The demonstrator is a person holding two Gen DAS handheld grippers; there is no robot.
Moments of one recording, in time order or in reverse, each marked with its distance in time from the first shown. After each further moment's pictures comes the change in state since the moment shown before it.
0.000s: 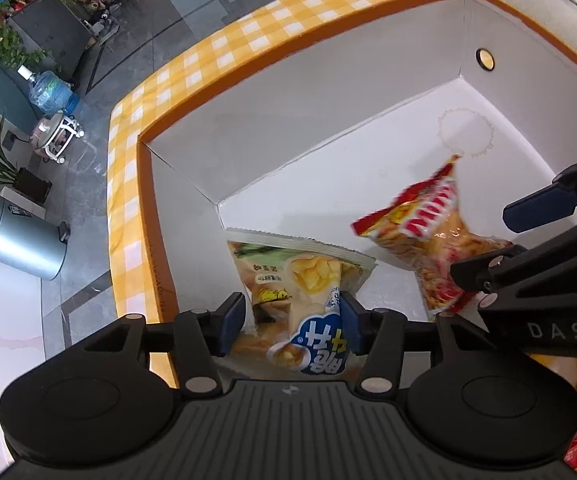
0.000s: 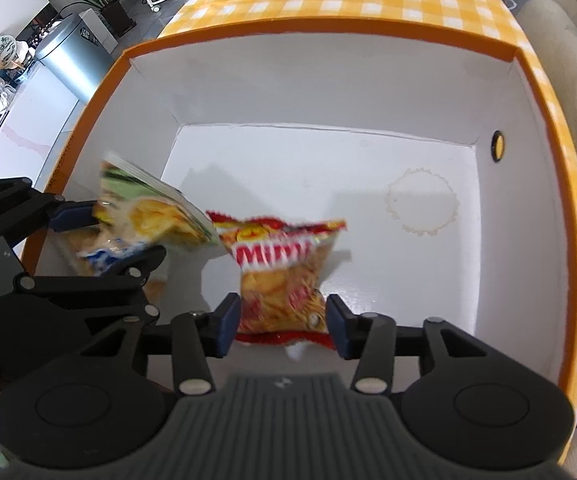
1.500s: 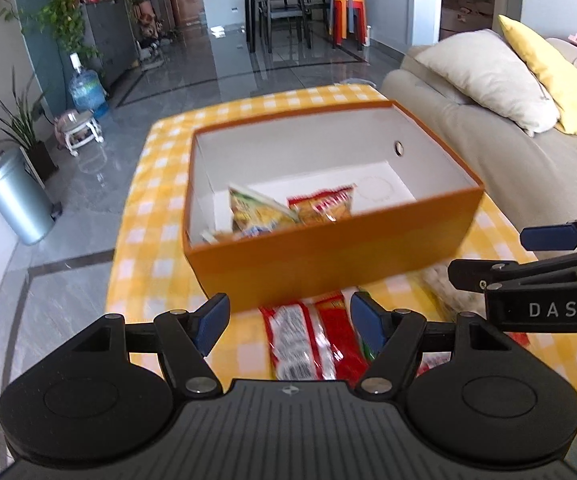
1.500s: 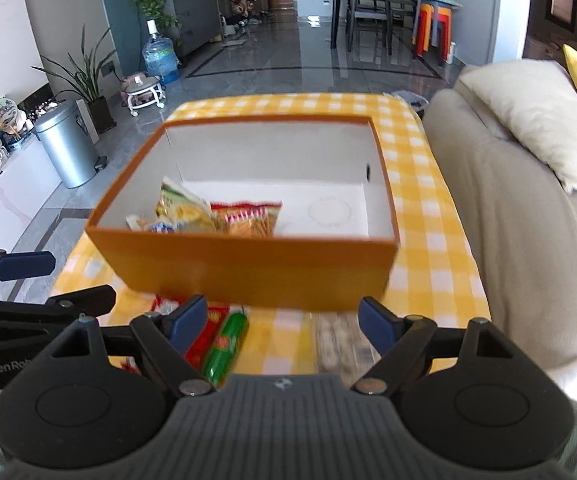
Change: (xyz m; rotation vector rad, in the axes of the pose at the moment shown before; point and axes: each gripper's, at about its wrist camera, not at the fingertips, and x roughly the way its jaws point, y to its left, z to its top) left arm -0.131 -0.030 -0.120 -0.290 -0.298 -0.121; right arm -0.128 0.011 -0.168 0.010 -0.402 -0.162
